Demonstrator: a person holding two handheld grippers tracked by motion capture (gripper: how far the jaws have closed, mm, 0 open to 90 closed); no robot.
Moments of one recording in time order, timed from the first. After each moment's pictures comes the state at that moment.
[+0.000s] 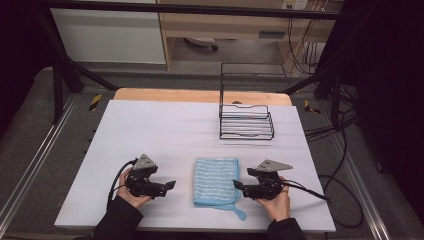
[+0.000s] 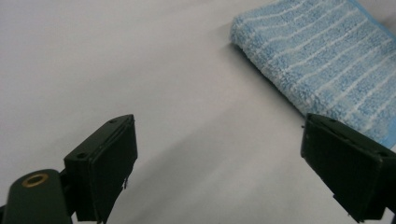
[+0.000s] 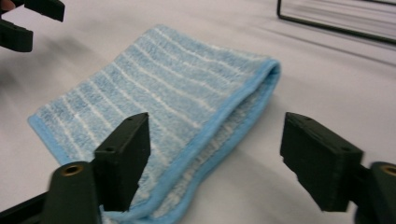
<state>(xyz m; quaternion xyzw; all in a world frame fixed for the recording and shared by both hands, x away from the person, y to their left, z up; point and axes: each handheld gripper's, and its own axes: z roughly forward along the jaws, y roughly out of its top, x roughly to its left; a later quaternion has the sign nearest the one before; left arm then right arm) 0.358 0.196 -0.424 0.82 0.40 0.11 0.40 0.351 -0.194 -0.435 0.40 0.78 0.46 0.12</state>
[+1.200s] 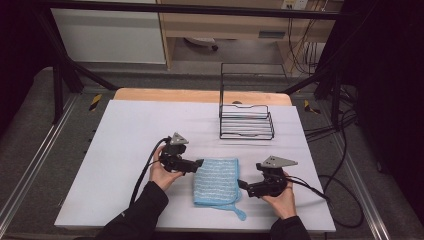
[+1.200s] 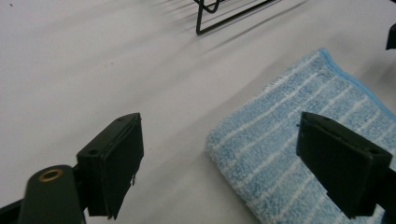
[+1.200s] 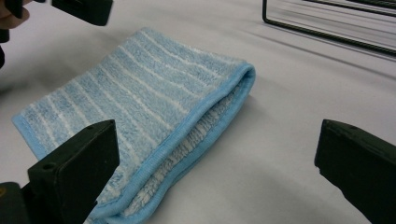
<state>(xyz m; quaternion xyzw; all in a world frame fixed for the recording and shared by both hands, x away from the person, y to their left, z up) 0.423 0.111 -0.415 0.82 0.39 0.11 0.39 0.361 -0.206 -0.436 0.40 0.79 0.46 0.12</state>
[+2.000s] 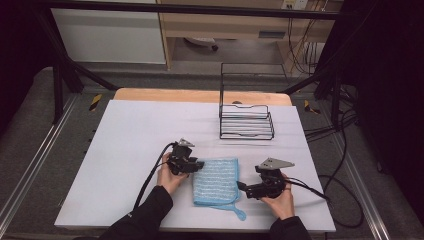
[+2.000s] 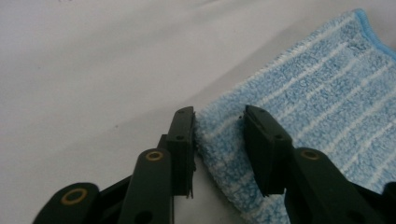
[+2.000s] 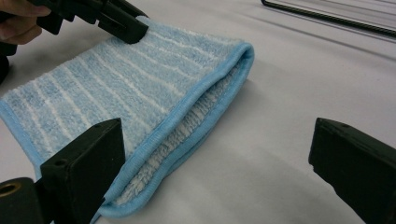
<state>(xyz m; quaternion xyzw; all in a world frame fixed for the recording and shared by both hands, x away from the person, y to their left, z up) 0.430 0.101 -0.446 0.82 0.43 0.05 0.37 0.359 -0.202 -0.443 0.41 0.79 0.44 0.12</state>
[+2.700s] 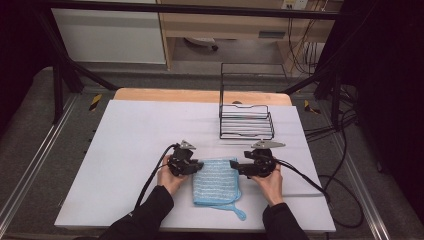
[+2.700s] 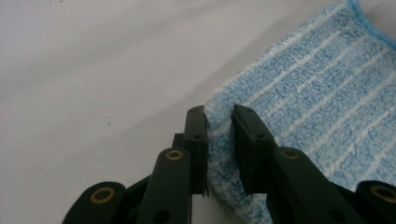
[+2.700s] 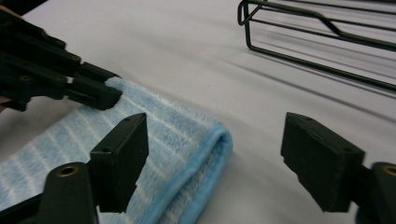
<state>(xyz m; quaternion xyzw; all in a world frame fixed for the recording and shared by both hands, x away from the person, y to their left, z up) 0.425 0.099 -0.446 0.83 0.41 0.06 0.37 0.417 -0.179 -0.436 0.44 0.78 0.45 0.10</state>
